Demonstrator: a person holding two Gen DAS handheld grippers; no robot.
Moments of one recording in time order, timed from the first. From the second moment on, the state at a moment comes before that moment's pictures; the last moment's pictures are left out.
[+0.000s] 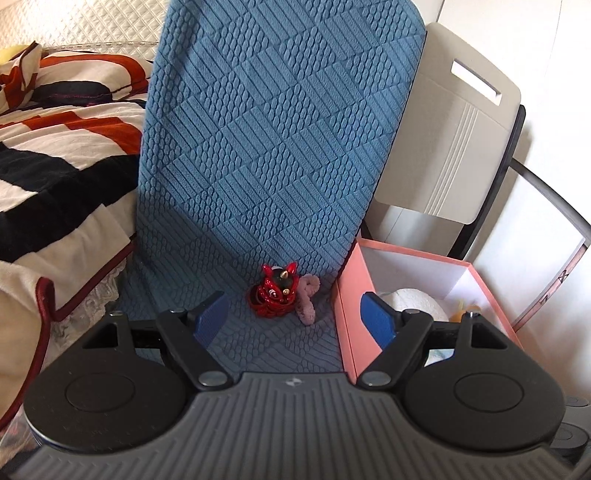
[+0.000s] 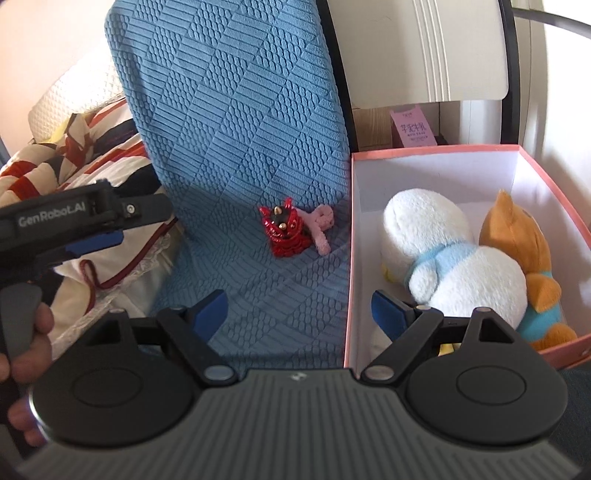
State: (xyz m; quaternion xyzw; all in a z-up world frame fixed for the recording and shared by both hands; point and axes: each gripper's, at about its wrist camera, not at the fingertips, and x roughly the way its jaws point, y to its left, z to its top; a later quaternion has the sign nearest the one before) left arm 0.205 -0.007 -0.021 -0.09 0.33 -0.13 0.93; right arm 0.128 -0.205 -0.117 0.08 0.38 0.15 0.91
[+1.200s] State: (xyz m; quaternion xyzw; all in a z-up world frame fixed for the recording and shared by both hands) left arm 0.376 -0.017 -0.121 -0.10 0.42 -0.16 0.89; right arm 0.223 -0.128 -0.200 -0.02 0.37 0.14 0.92
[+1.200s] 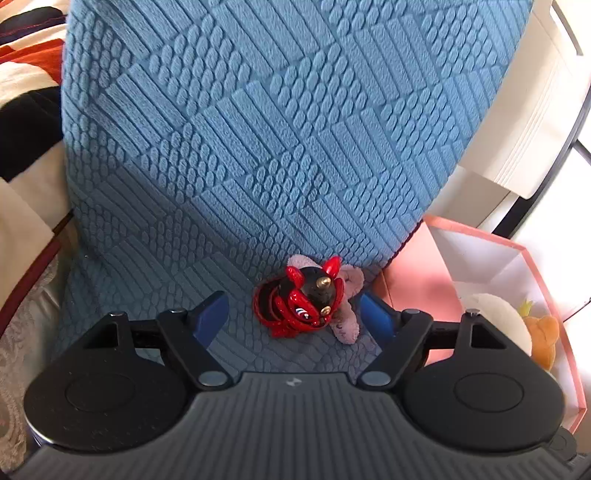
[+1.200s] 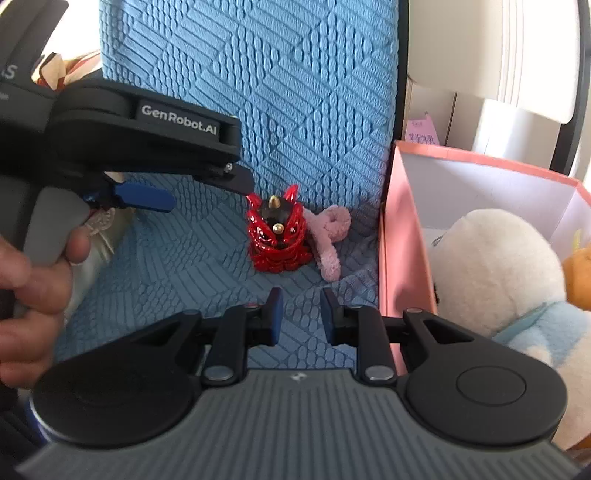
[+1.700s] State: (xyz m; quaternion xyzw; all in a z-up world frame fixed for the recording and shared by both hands) left arm 0.416 -0.029 -0.148 -0.07 0.43 -0.17 0.88; right arm 0.246 -0.117 -0.221 -0.04 0.37 0.10 0.92
